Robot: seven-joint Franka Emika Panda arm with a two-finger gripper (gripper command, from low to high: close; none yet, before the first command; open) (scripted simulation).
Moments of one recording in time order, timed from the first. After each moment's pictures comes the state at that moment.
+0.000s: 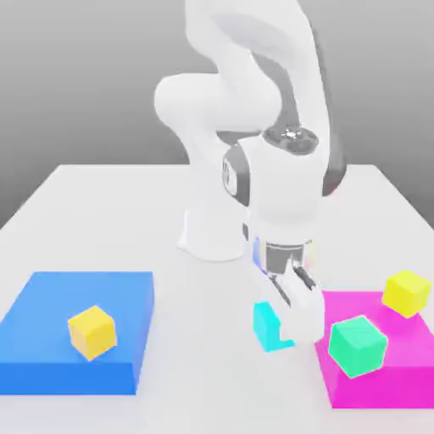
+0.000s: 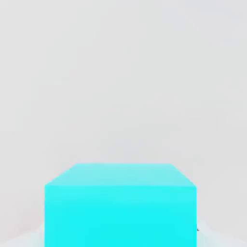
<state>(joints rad) -0.19 0.03 0.41 -2.71 0.02 2.81 2.25</state>
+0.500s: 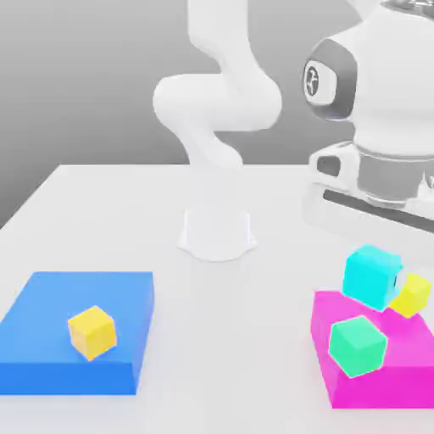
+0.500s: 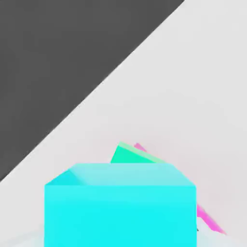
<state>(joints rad) -0.08 0.00 0.47 -2.43 0.00 2.43 1.95</state>
